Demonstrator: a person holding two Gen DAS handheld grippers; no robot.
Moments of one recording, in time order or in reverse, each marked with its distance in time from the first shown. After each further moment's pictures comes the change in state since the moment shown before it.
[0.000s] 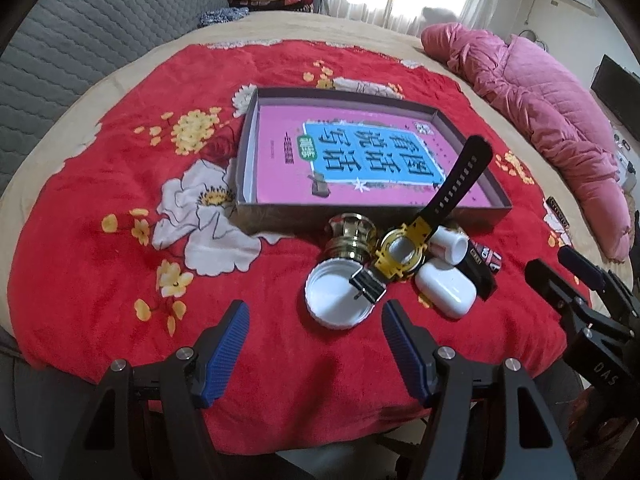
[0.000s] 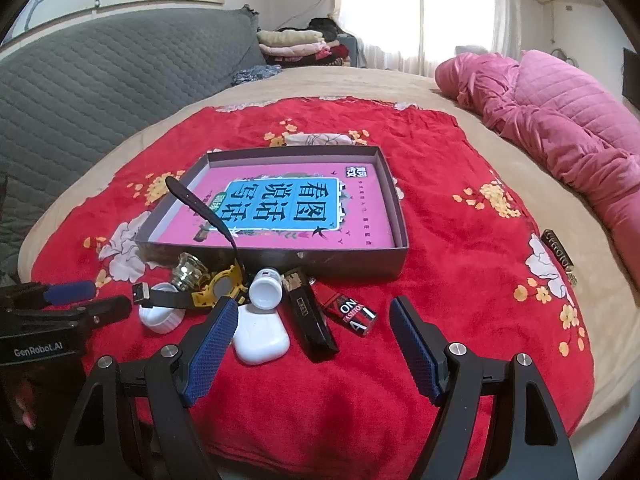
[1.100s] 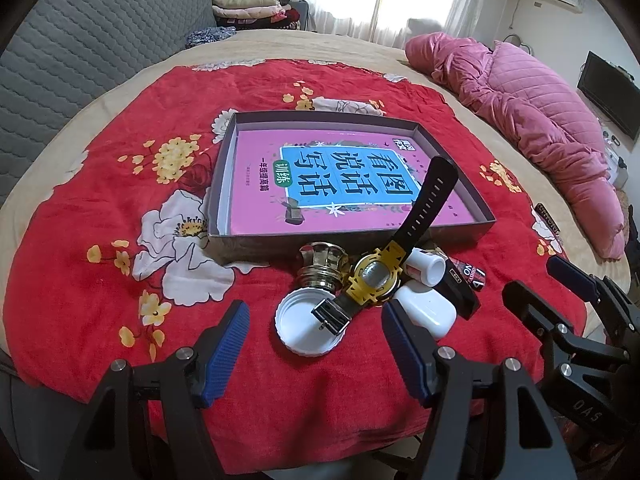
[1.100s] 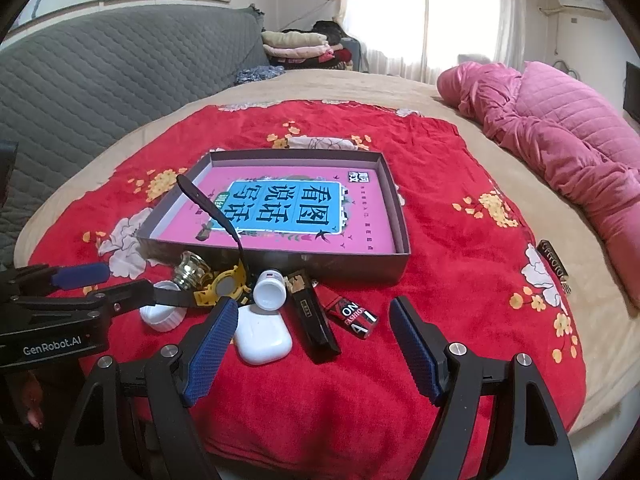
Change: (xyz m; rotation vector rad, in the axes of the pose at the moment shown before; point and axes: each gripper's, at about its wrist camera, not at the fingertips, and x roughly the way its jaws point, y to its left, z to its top) left arm -0.005 -0.018 0.010 0.031 -0.072 -0.025; right arm -0.006 0.010 0.002 -0.035 -0.022 -0.016
